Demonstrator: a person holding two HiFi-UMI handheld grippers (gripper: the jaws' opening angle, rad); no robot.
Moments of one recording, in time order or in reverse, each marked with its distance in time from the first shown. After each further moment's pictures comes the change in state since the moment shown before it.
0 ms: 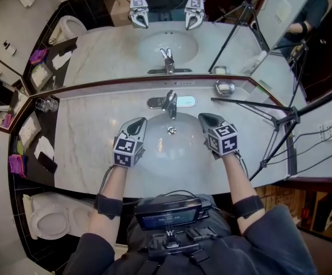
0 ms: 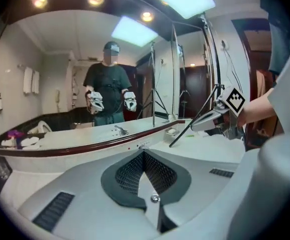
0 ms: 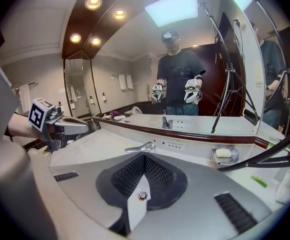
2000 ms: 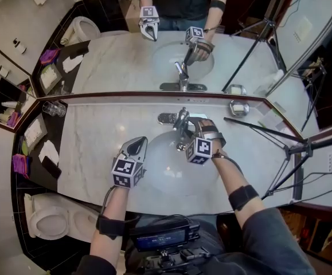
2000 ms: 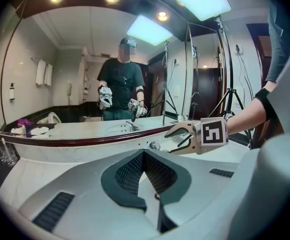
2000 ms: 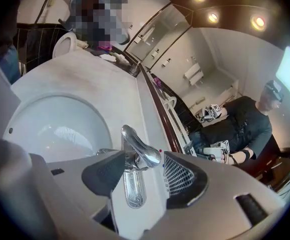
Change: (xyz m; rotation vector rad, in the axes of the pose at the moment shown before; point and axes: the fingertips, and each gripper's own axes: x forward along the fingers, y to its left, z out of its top) left arm -0.011 0.037 -0.016 -0.122 0.021 0.087; right arm 0.146 0.036 -0.010 -1.092 0.202 -0.005
